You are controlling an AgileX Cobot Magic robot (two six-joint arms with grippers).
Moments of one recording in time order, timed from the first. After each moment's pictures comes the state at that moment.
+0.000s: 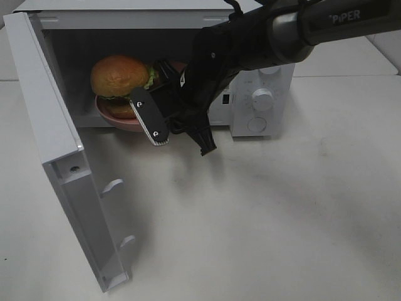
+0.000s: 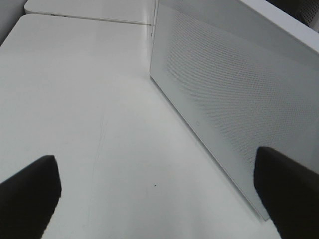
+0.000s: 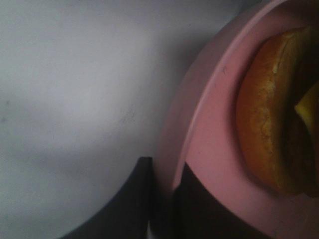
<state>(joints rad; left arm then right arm) 0.07 0.00 -0.50 -0.13 1.04 0.05 0.65 2.13 -1.52 -0.02 0.35 -1.50</state>
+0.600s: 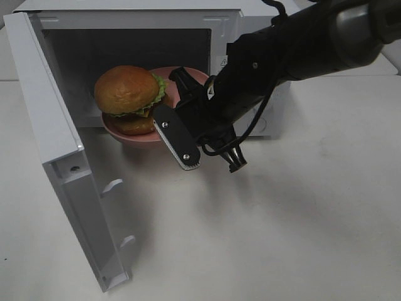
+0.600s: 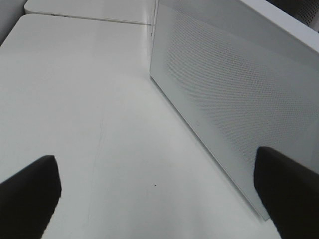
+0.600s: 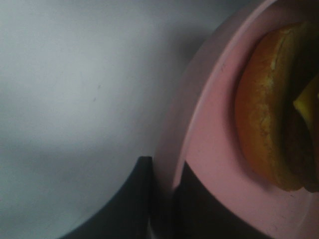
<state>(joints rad) 0.07 0.00 -0.50 -0.13 1.04 0.05 0.66 1.92 -1.22 -0.01 0.25 -1.57</state>
